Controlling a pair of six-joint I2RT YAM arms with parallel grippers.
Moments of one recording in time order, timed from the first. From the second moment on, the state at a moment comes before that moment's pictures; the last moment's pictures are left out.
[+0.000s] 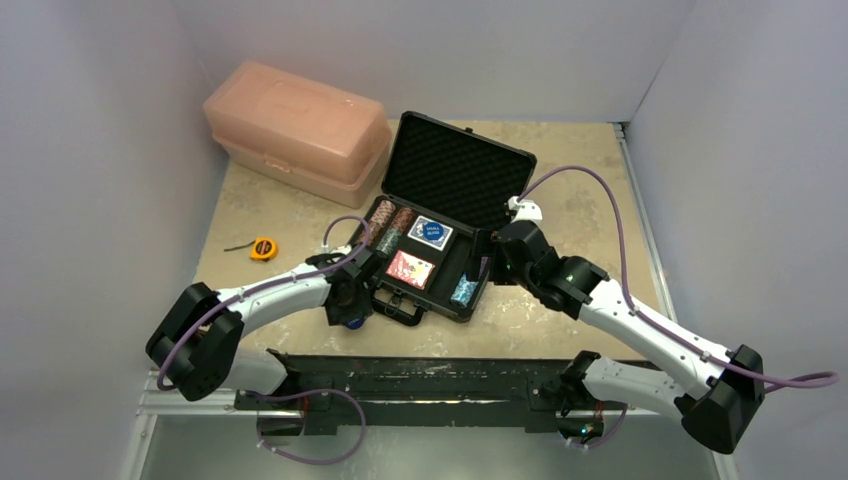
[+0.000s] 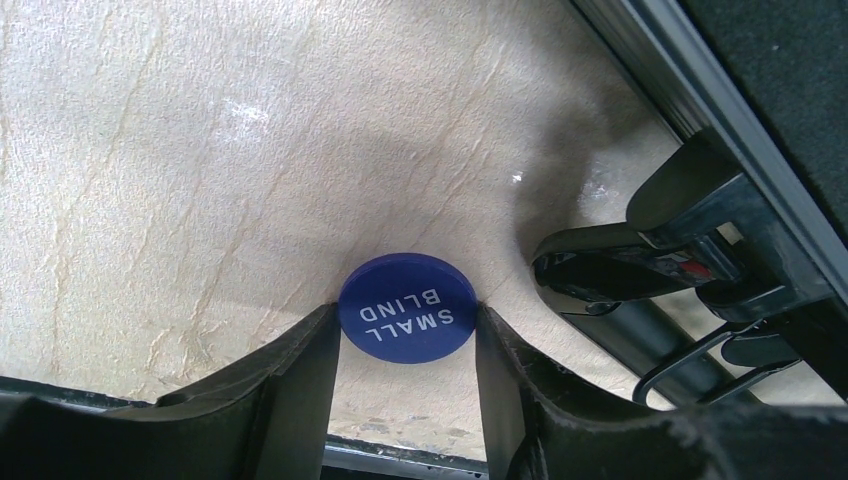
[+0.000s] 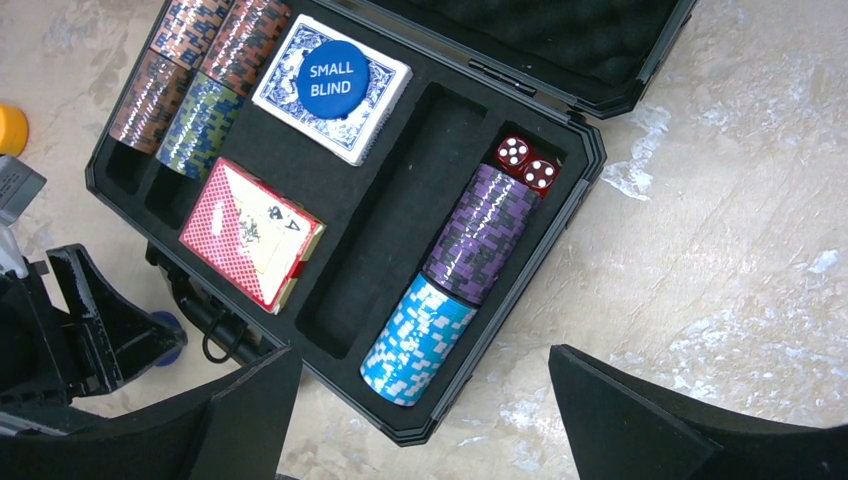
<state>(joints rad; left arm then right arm) -0.69 1.38 0.68 -0.71 -0.24 -0.98 0.77 1.02 0.85 -0.57 0.30 0.68</state>
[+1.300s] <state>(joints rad) -0.69 1.15 0.64 -0.78 -0.25 -0.90 0.77 1.06 0.86 -0.56 0.28 0.71</state>
